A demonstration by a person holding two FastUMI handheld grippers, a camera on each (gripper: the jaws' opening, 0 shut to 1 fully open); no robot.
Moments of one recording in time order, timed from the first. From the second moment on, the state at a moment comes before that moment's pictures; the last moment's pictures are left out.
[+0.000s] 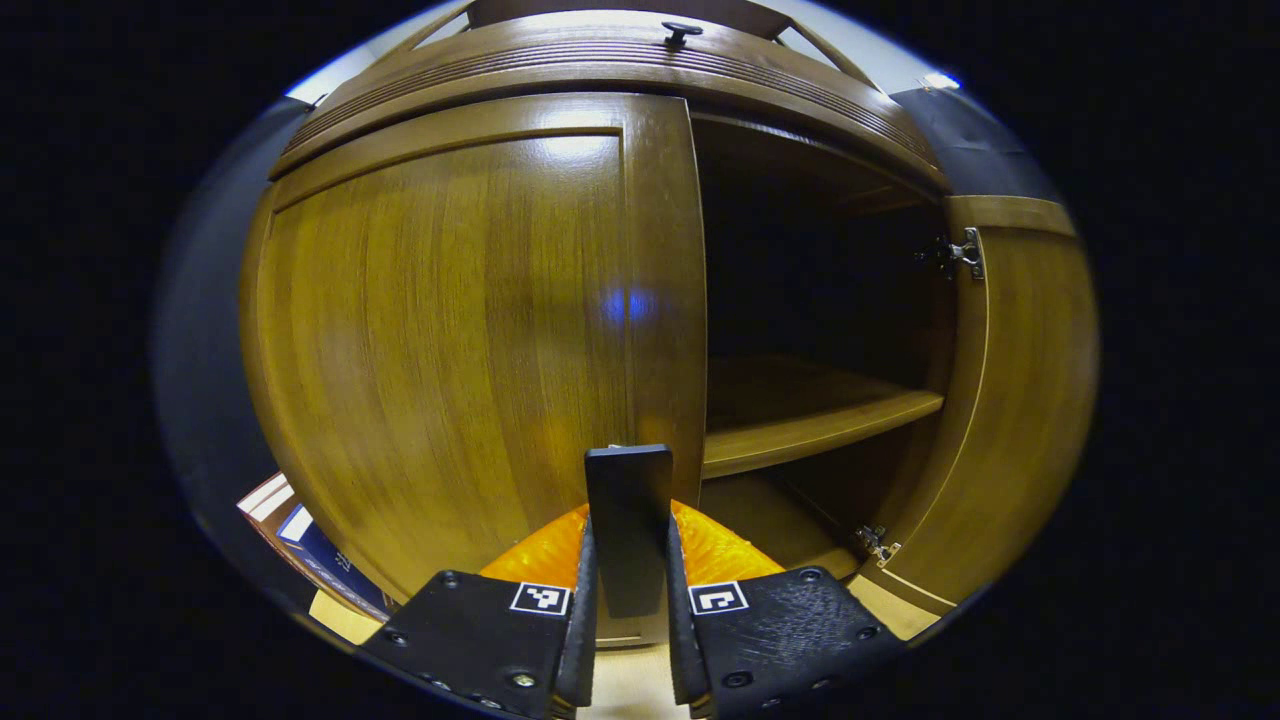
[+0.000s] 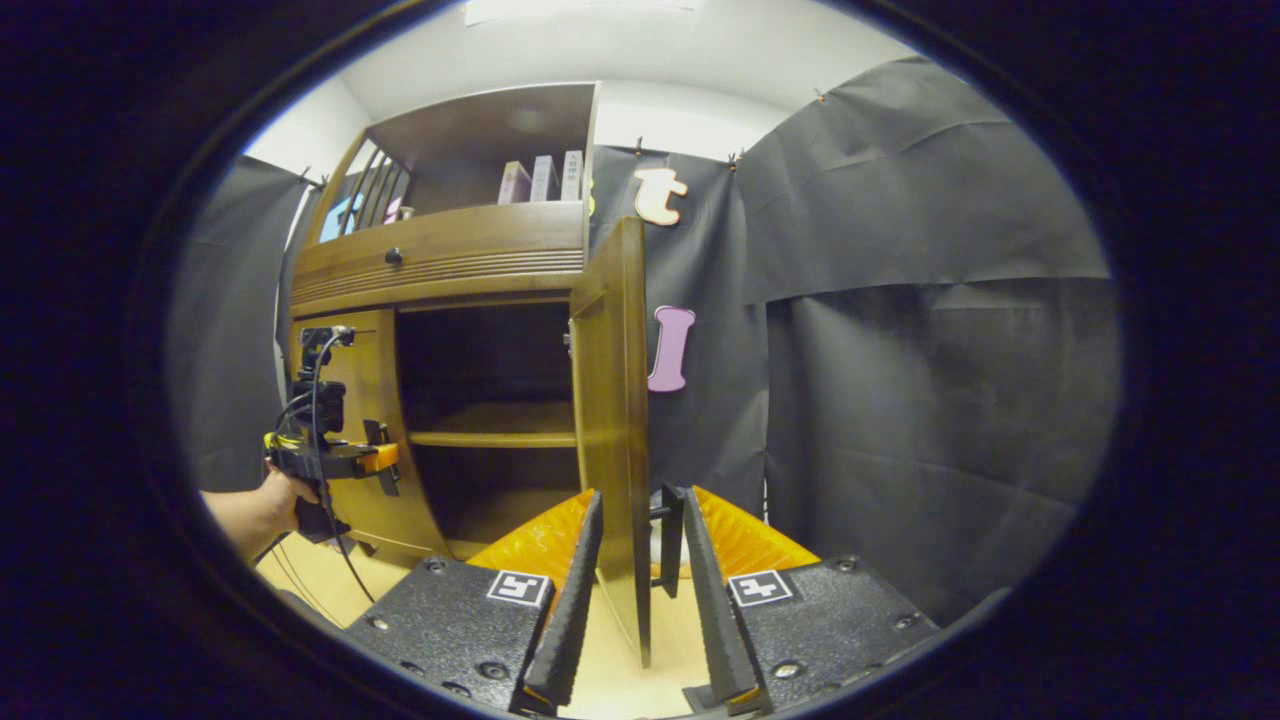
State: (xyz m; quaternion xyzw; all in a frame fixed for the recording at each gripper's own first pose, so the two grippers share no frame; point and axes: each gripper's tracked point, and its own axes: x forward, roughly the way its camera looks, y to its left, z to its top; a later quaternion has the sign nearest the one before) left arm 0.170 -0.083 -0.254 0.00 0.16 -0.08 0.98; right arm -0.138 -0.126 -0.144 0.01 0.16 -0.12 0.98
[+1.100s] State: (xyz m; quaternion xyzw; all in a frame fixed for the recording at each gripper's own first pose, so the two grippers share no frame) left arm 0.108 -0.069 -0.248 -0.01 0.17 -0.08 0.98; right arm -0.122 -0.107 -0.156 0.00 0.17 -0.08 0.98
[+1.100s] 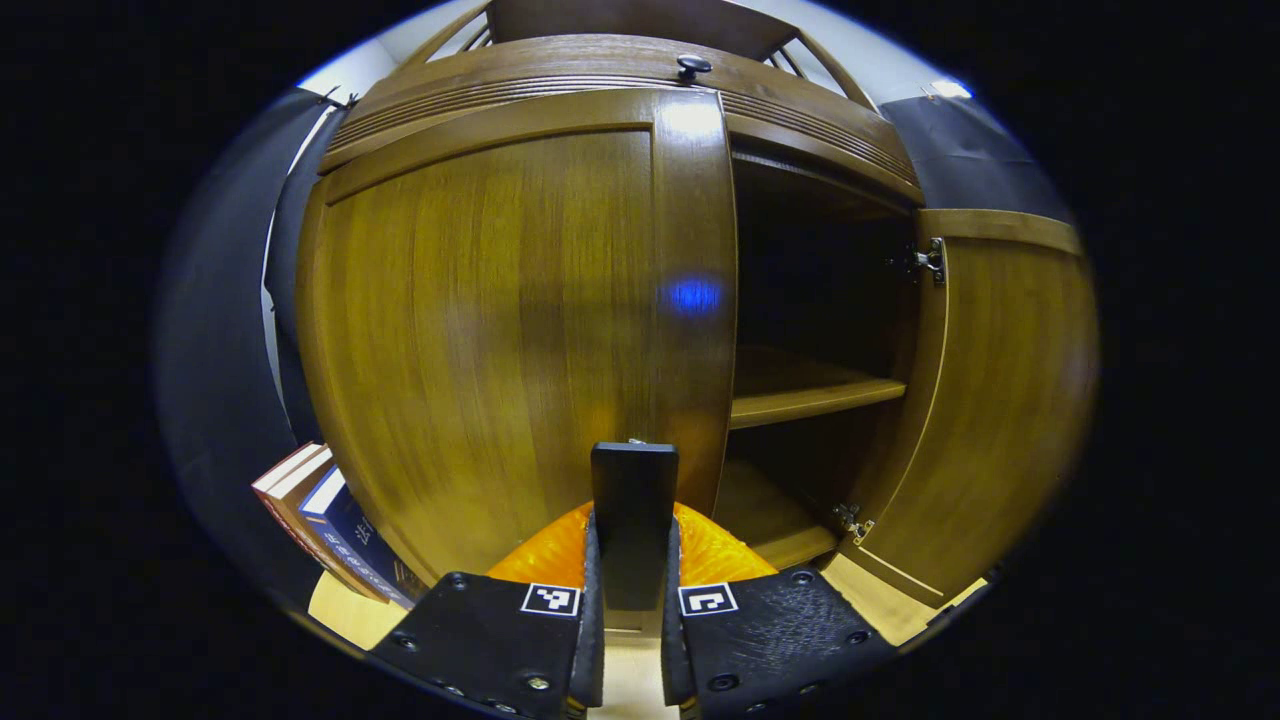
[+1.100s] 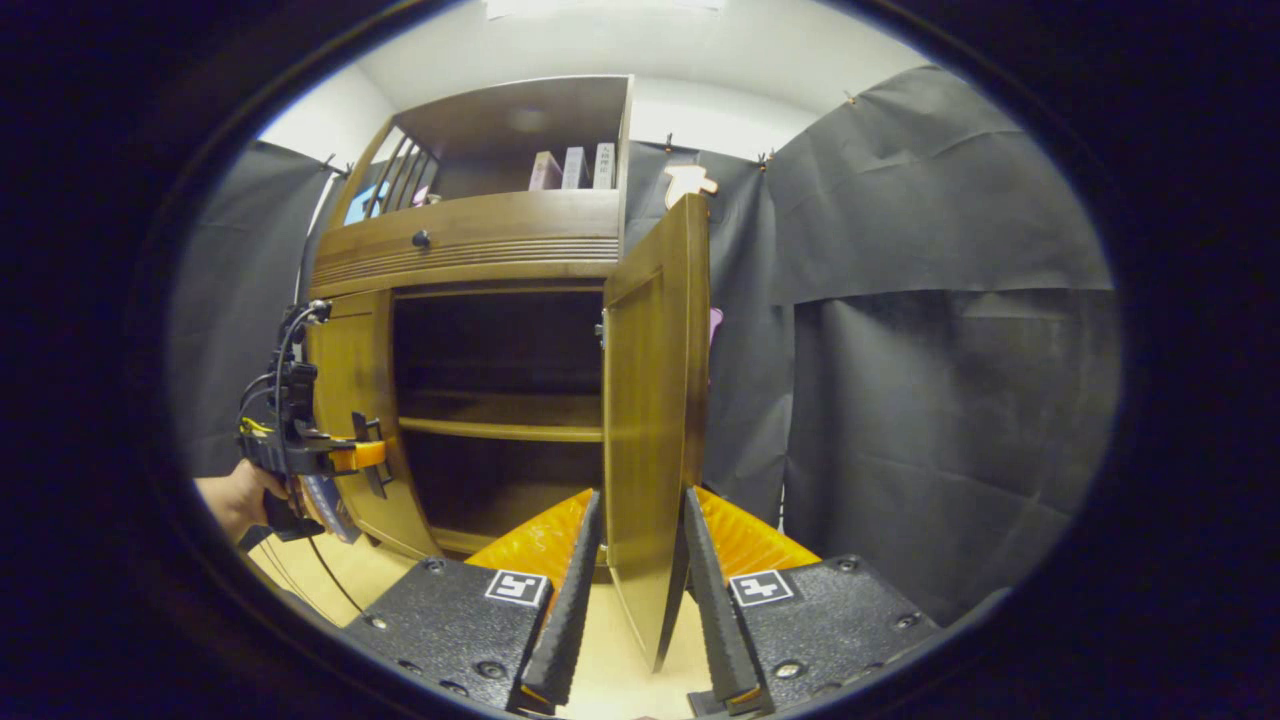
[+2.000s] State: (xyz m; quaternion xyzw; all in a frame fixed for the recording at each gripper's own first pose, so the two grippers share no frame) left arm 0.042 -0.031 -0.236 -0.04 0.19 -0.05 0.98; right arm -0.103 -0.035 -0.137 -0.02 0.12 -0.01 0.99
